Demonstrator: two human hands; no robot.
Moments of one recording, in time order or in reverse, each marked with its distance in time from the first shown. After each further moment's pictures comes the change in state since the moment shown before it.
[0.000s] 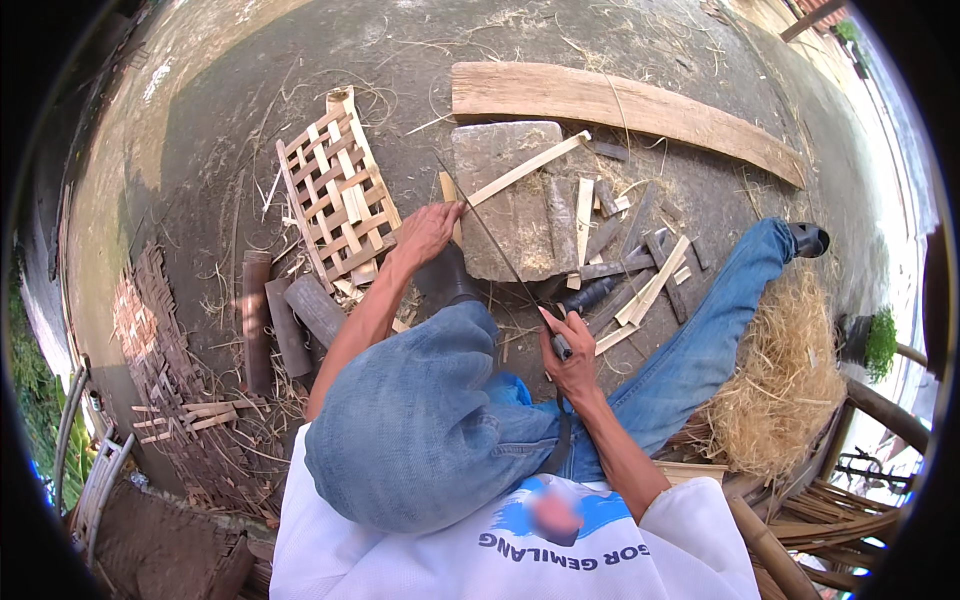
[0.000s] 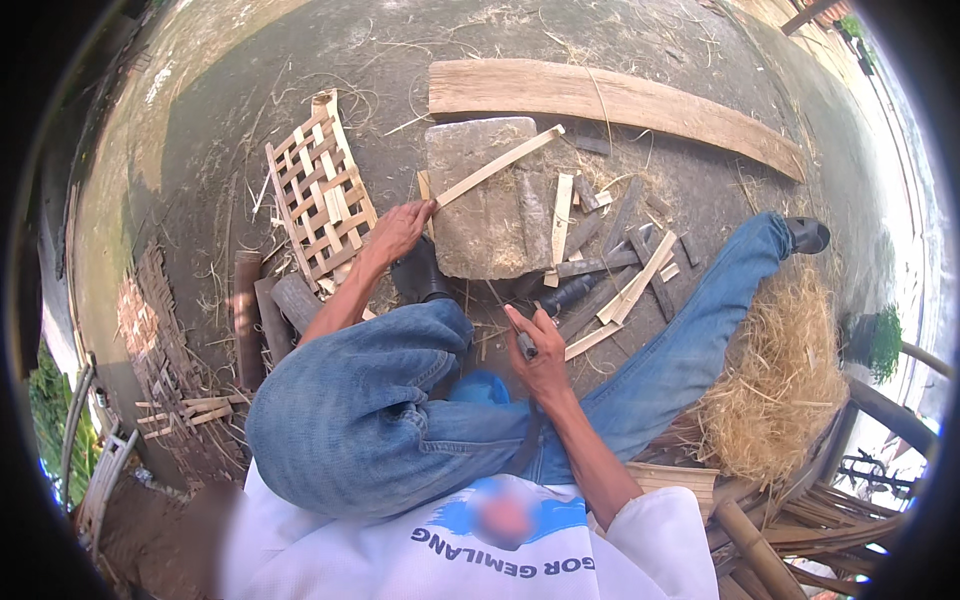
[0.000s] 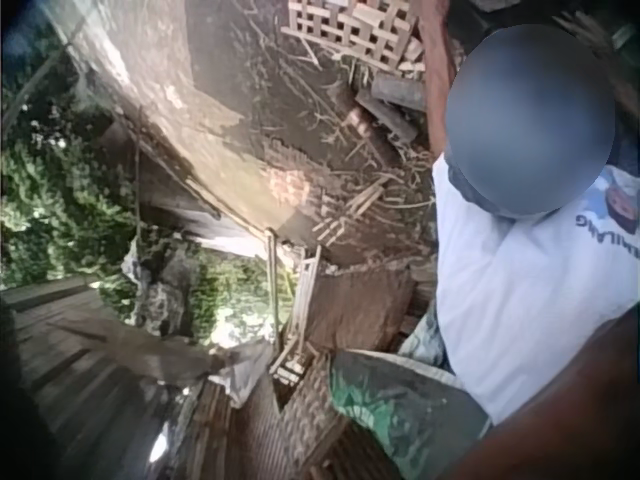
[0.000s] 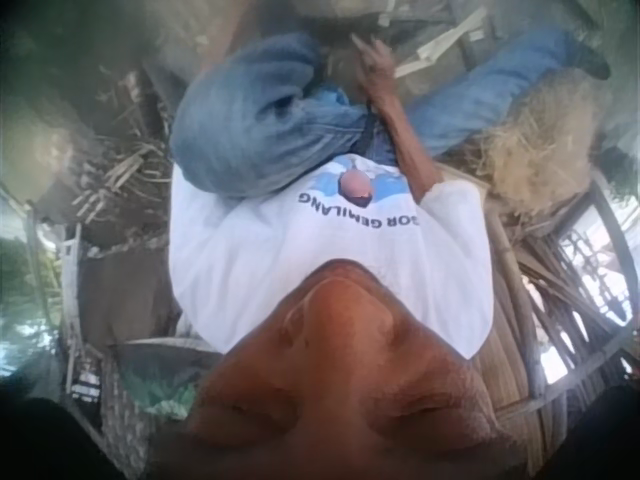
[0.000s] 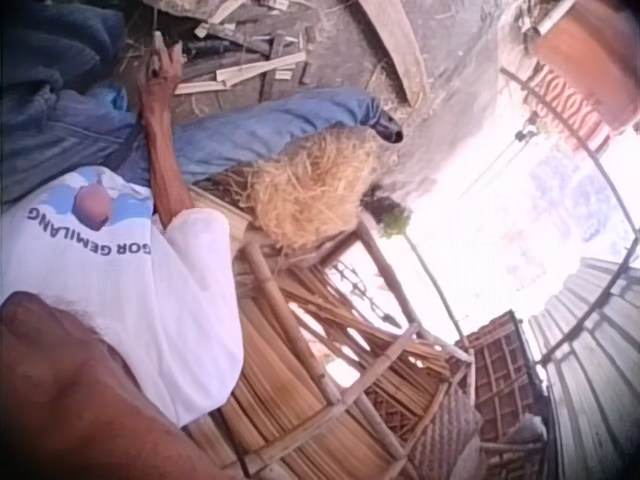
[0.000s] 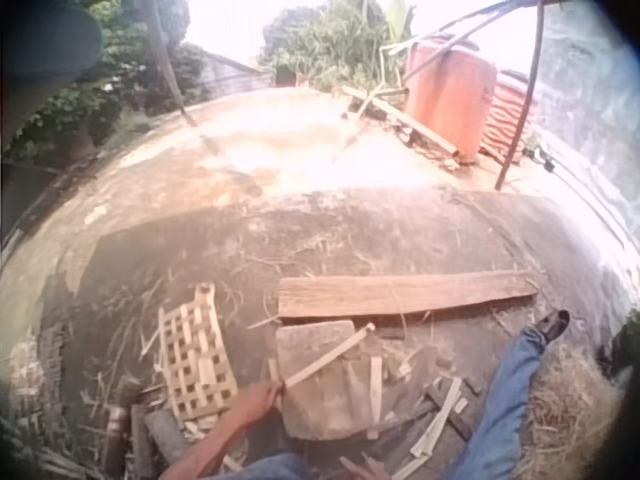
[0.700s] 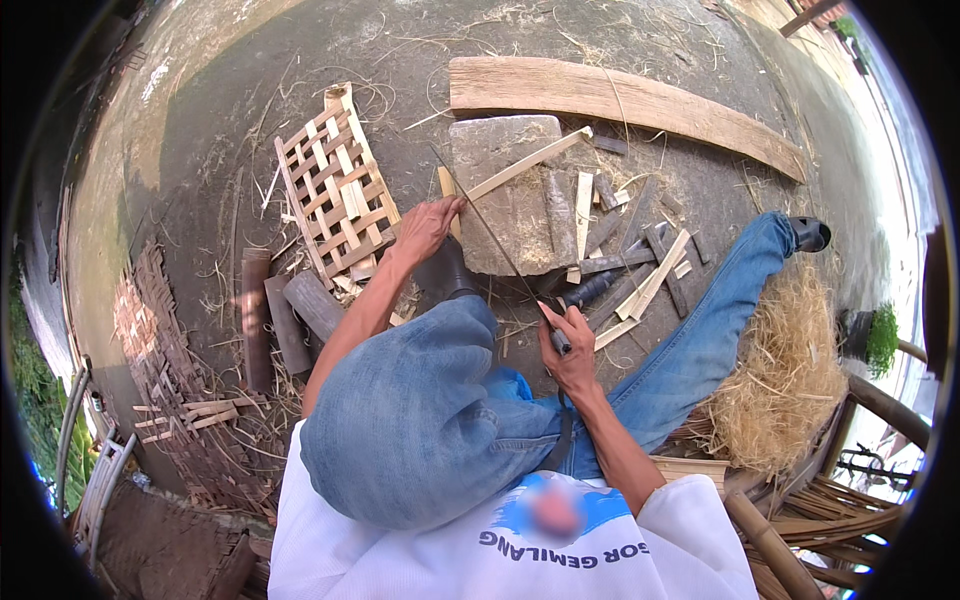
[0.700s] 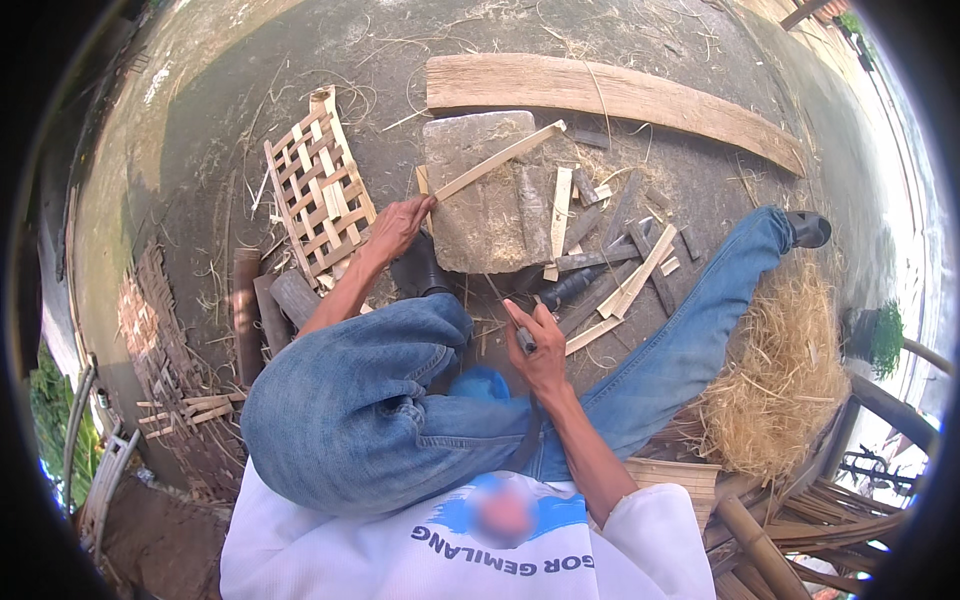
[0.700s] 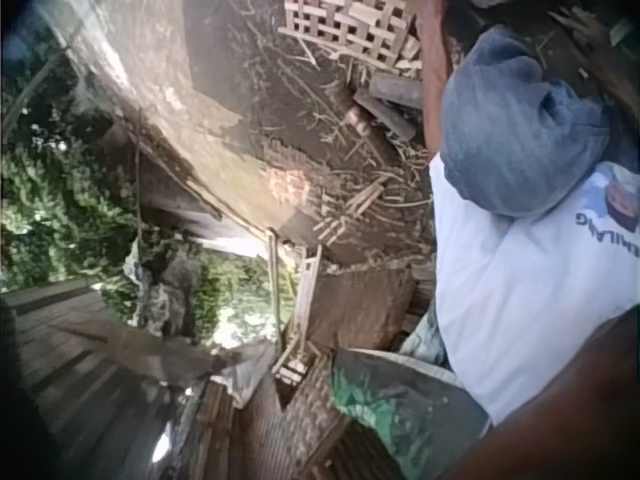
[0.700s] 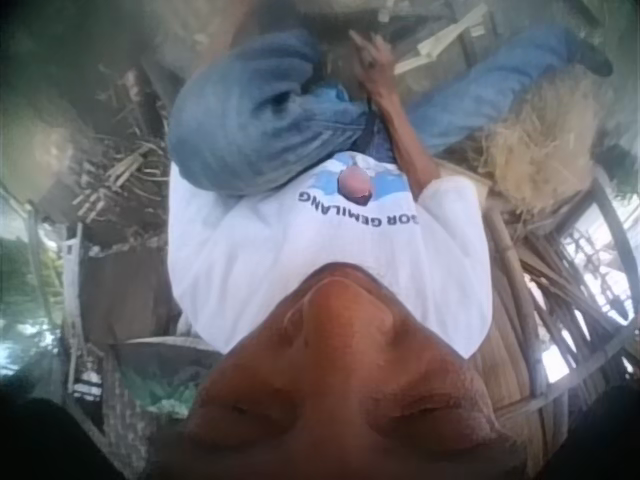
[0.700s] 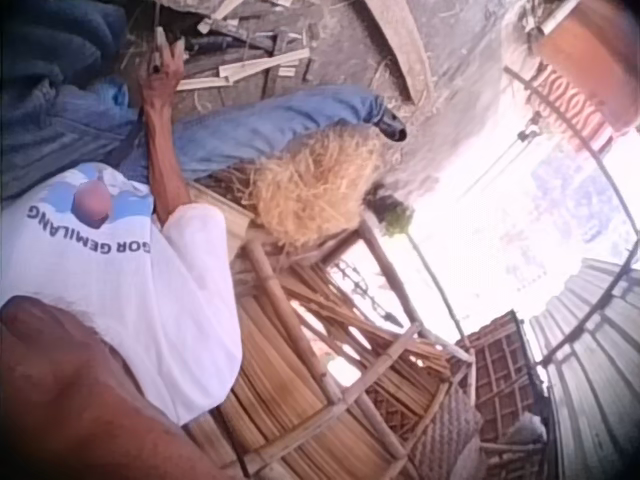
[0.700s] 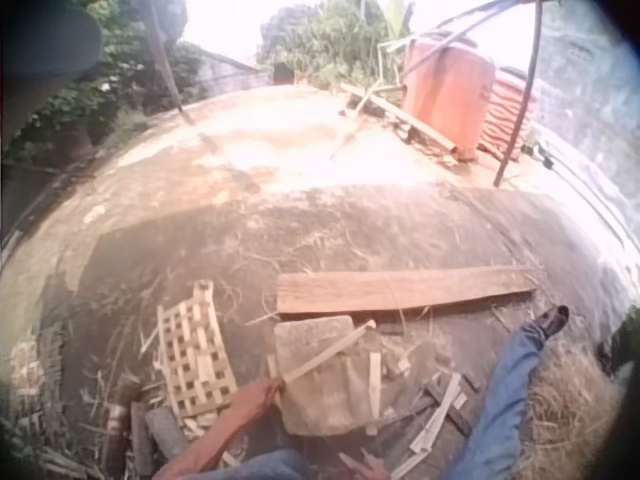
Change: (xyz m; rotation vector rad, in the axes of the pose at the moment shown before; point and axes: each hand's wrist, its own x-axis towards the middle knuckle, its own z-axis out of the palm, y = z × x) left_hand -0.003 0.006 -0.008 -0.040 0.025 0.077; right_hand 0.002 -0.001 0.001 -0.030 0.013 0.024
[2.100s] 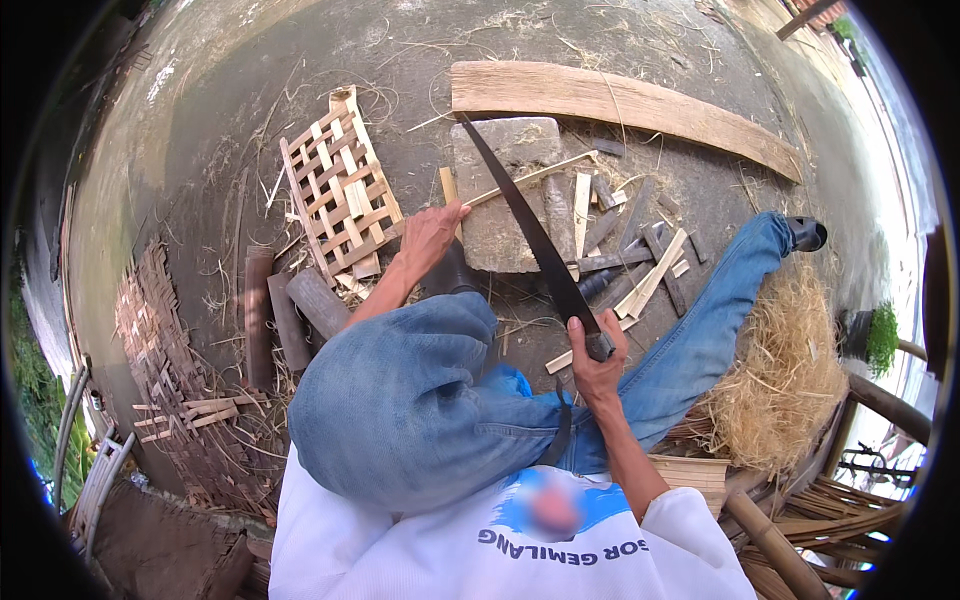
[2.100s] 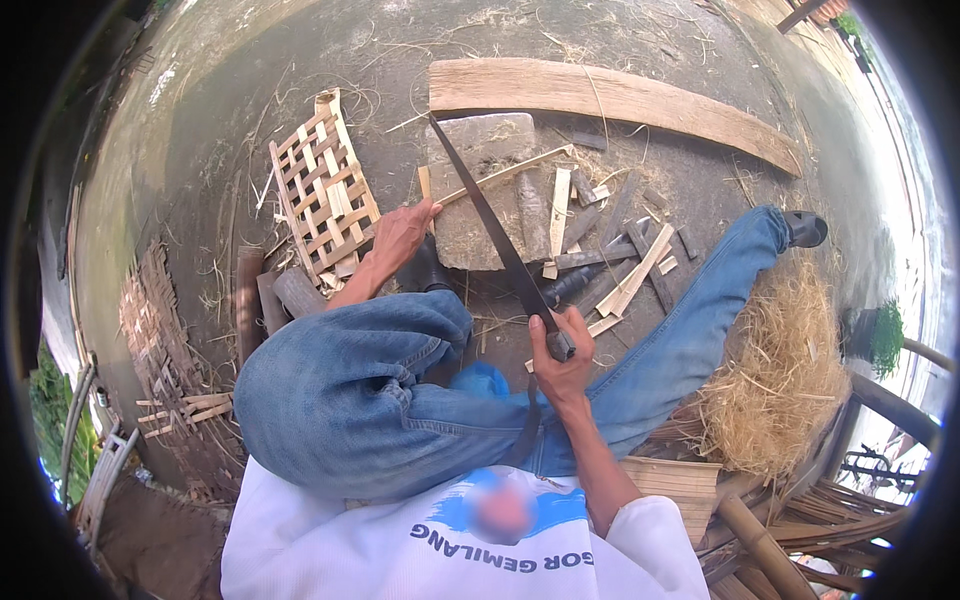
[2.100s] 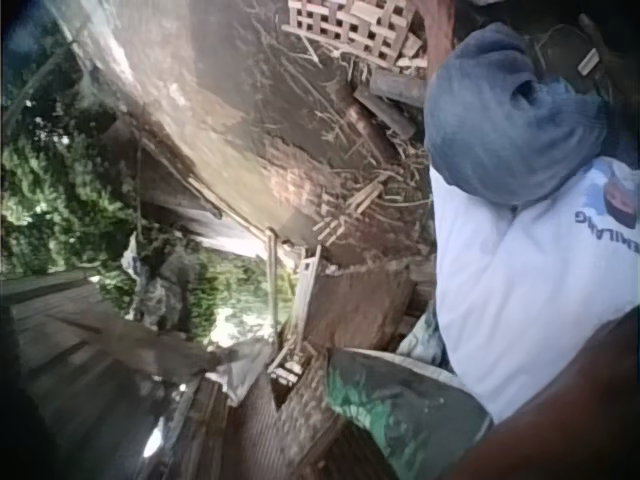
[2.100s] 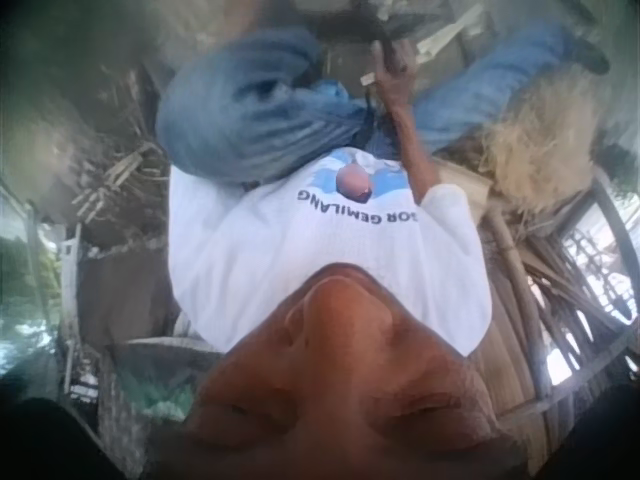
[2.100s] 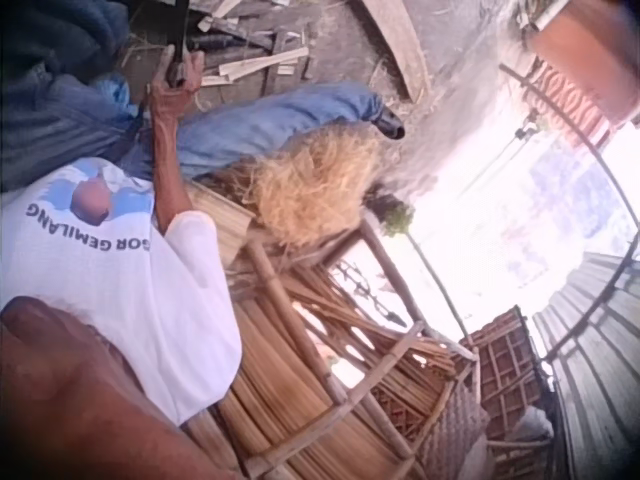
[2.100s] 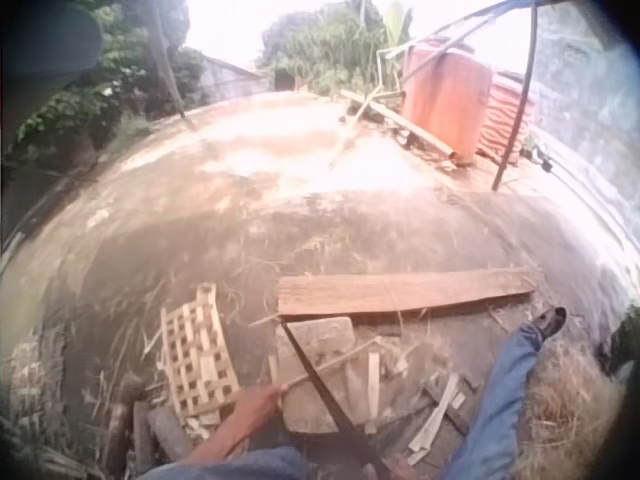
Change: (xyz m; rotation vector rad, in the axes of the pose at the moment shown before) left_hand -0.012 0.001 0.015 0.219 0.150 0.148; right_hand -0.005 -0.037 -0.045 0.153 0.207 0.182
